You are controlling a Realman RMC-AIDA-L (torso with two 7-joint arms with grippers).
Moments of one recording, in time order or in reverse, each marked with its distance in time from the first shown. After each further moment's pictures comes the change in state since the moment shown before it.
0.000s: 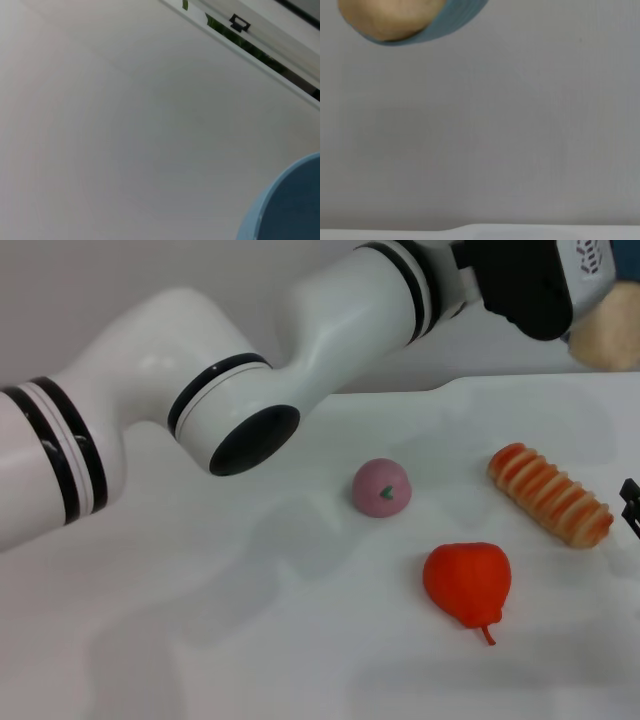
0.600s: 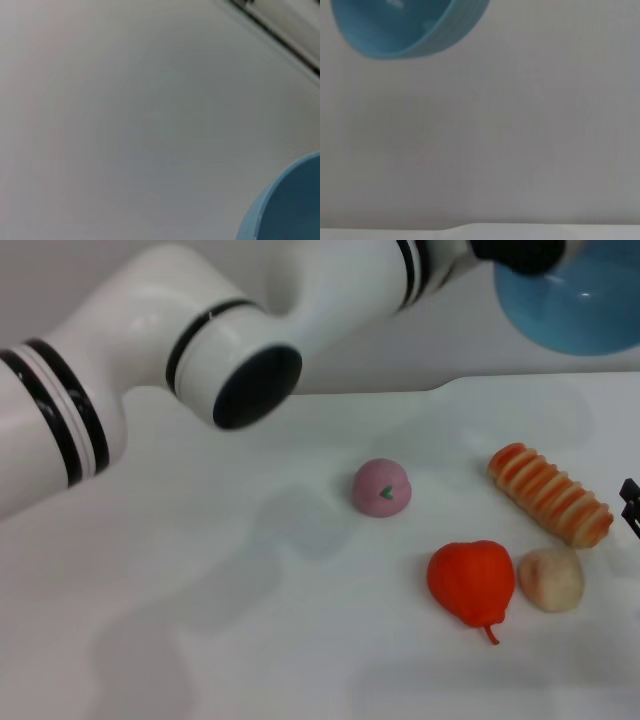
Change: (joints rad) left arm -0.028 0.000 -0.112 -0.010 -0.069 -0.211 -0.017; right arm 0.001 0.000 0.000 0.000 0.000 0.002 0.000
